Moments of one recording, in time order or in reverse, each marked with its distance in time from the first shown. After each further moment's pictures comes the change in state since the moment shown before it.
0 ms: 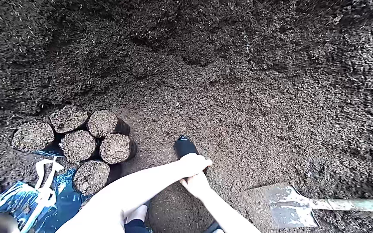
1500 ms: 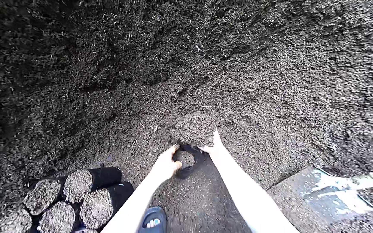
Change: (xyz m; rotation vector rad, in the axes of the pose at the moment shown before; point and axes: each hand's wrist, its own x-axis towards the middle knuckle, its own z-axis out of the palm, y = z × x) left_hand 0.002 -0.033 -0.075 -0.496 0.284 -0.413; right_hand 0.118 0.091 -0.130 2.393 0.382 0.371
